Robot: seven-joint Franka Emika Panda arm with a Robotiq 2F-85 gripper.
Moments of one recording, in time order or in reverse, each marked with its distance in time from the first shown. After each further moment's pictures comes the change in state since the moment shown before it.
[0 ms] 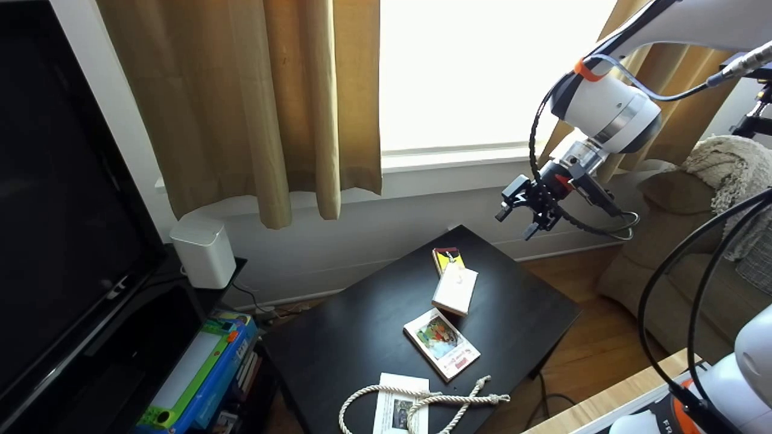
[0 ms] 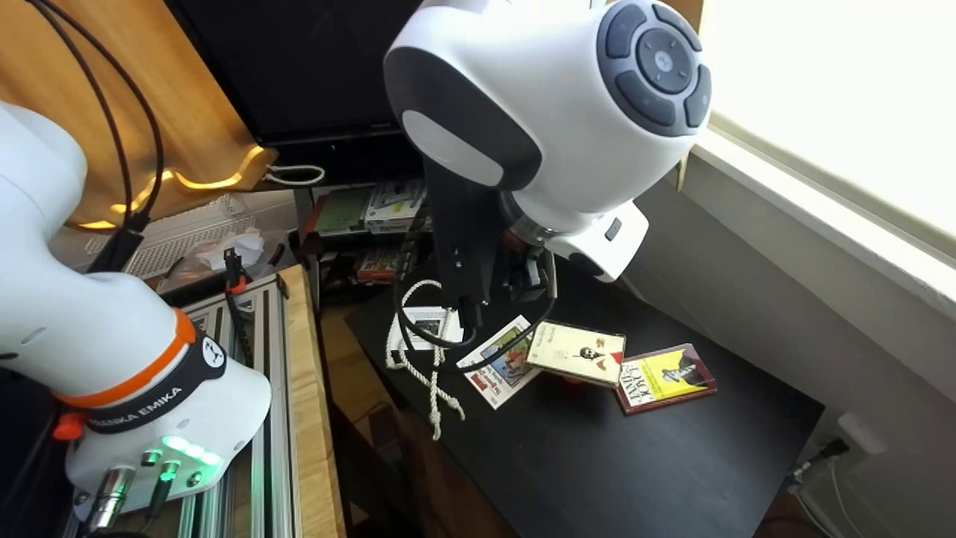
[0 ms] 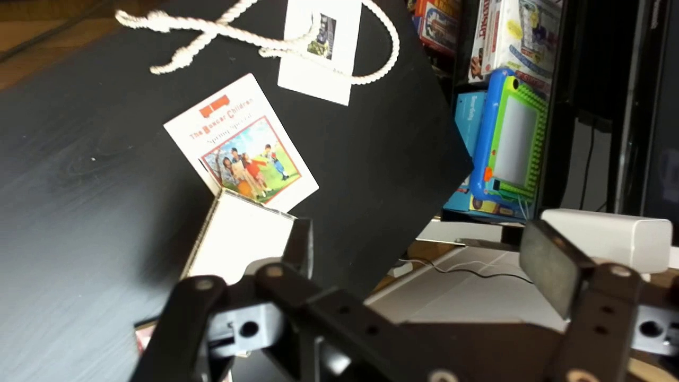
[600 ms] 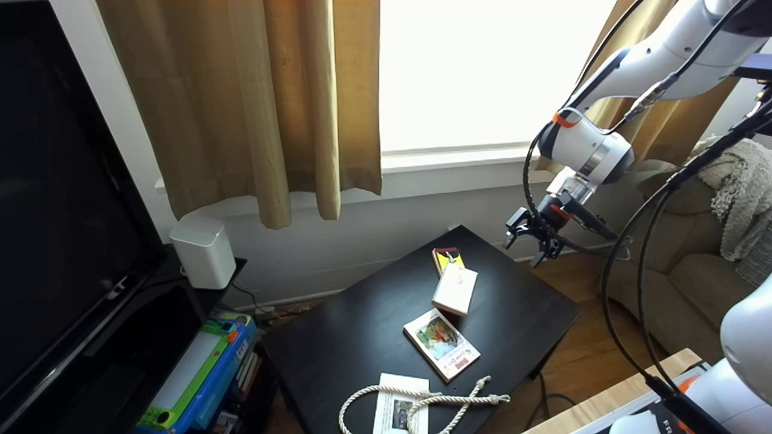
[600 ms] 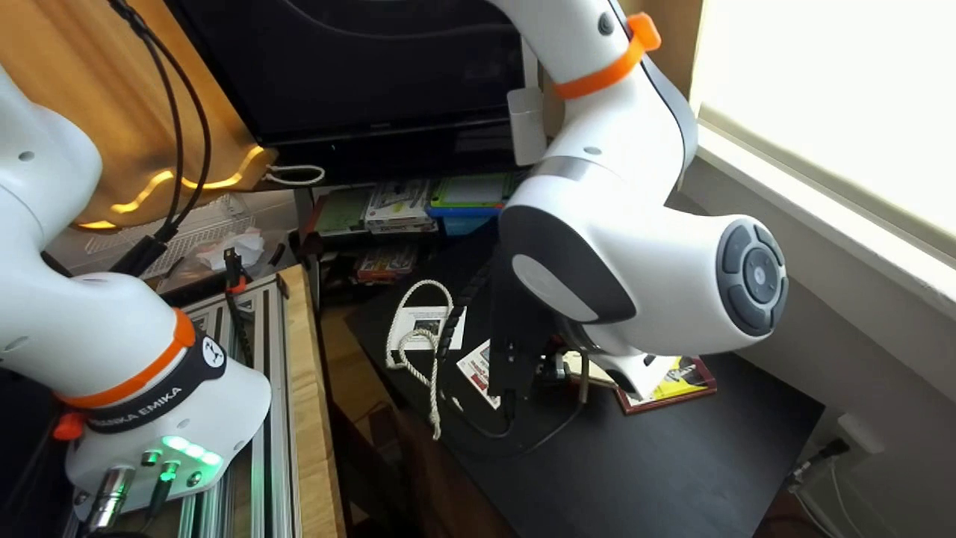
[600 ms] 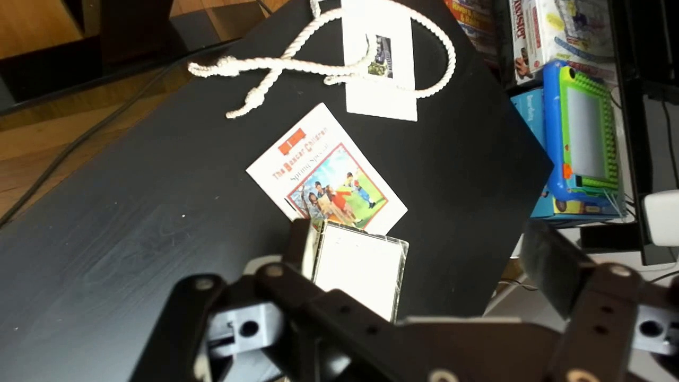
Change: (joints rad) arm -0.153 0.363 0.062 0.215 -0.035 -0.042 0.062
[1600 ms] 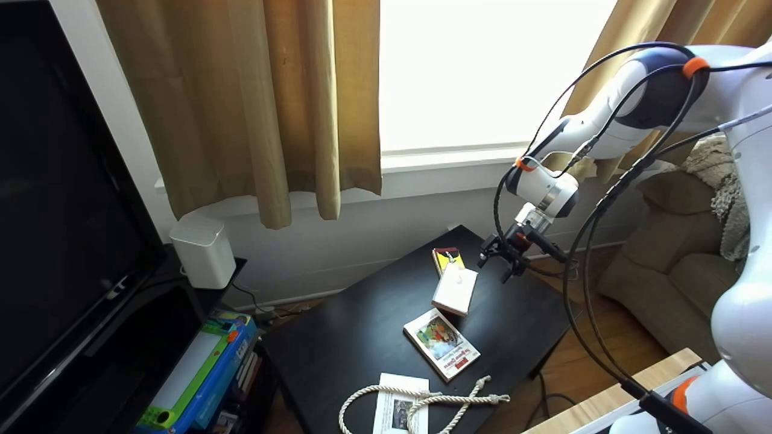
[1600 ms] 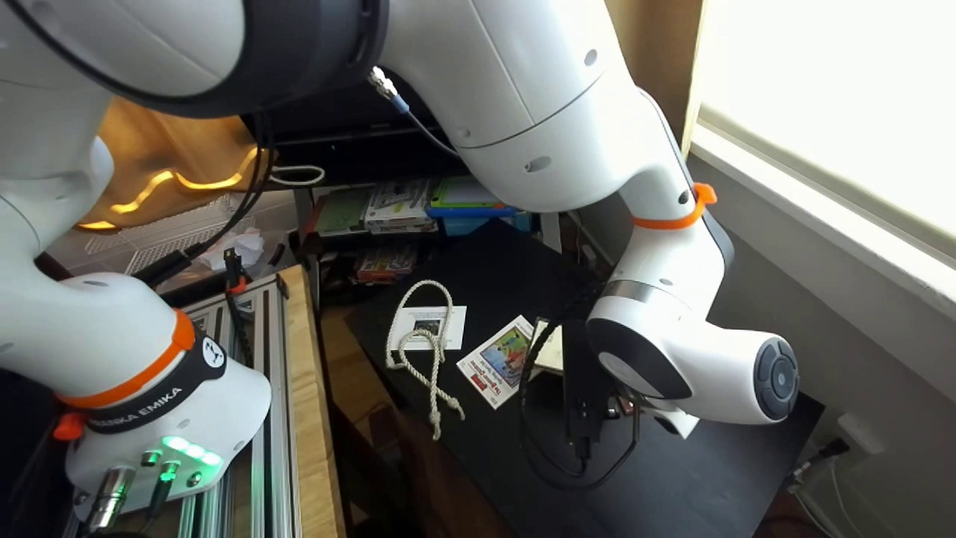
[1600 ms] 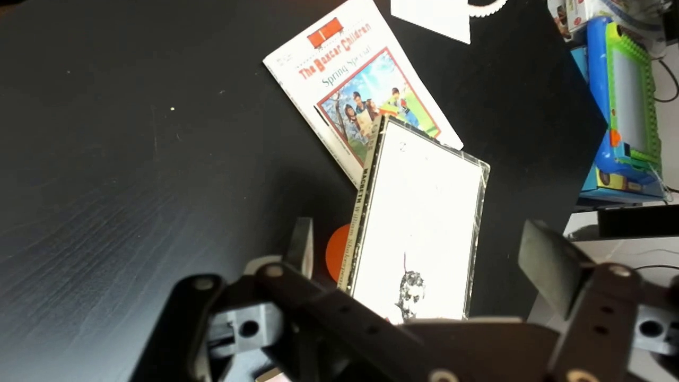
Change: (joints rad) arm -0.134 0.485 0.165 0.434 0.003 0.065 -0.035
